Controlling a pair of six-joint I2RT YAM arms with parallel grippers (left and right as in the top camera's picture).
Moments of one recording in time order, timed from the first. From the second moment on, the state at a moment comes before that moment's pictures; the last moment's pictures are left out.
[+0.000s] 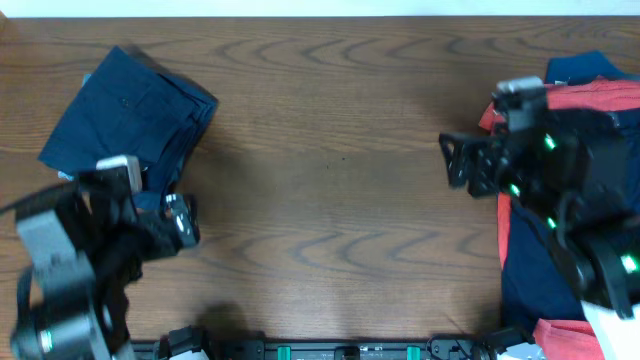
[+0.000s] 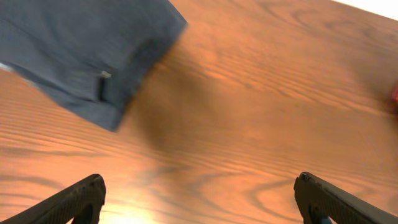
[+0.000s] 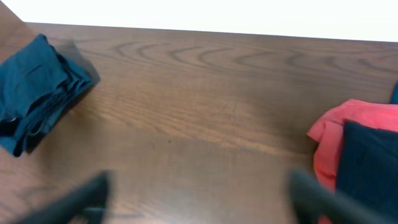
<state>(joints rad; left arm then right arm) 0.32 0.79 1.17 -1.20 0.31 0.00 0.27 1.02 1.35 -0.93 -0.09 0.16</state>
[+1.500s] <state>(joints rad) 0.31 0.68 1.17 -1.19 0.20 0.01 0.01 0.25 0.30 -0.31 -0.03 0.09</state>
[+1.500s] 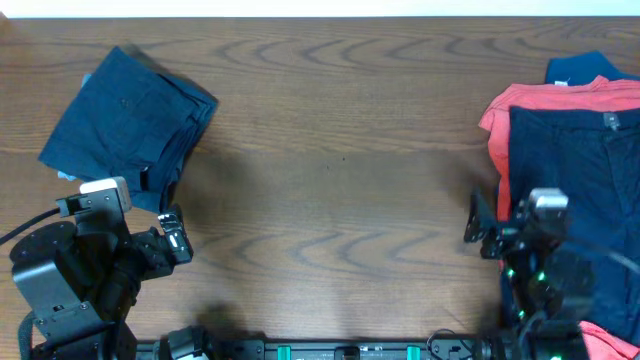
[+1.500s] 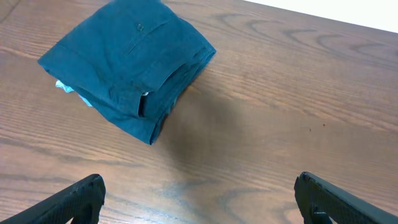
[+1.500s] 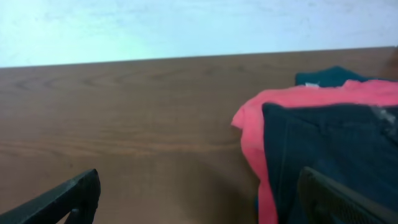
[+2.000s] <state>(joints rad) 0.31 0.69 1.17 -1.19 0.20 0.01 0.01 0.02 0.06 -0.17 -0.06 0.09</state>
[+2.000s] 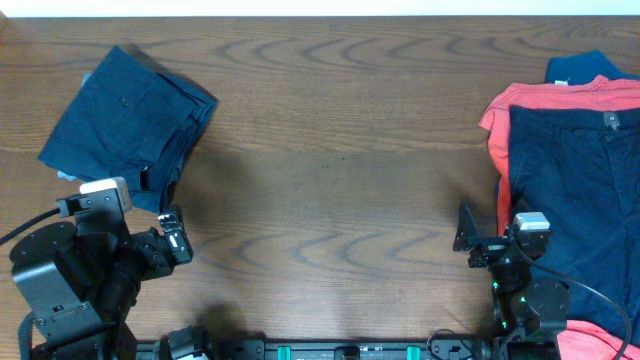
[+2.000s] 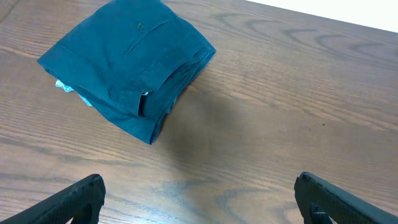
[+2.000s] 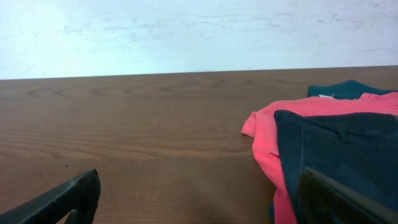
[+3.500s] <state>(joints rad) 0.12 0.38 0.78 -0.75 0.10 0.01 0.01 0.02 0.06 -0.17 -0.06 0.09</state>
